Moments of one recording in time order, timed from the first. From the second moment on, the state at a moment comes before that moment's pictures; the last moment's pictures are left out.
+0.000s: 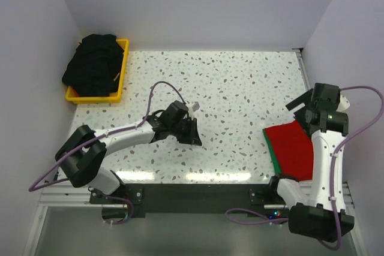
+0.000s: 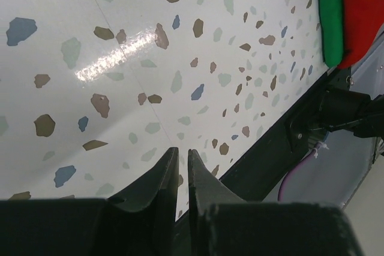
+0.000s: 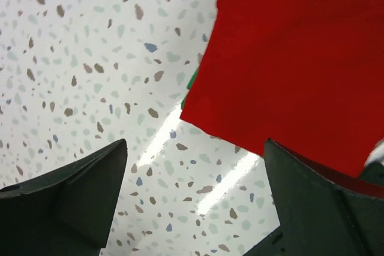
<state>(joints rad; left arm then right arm) -0.81 1.50 0.83 -0.16 0.34 -0.70 -0.24 0.97 1.16 -1.12 0.25 0.78</state>
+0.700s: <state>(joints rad) -0.61 1.23 0.85 -0.29 0.19 -0.56 0.70 1.47 1.05 -0.59 0.28 0.76</state>
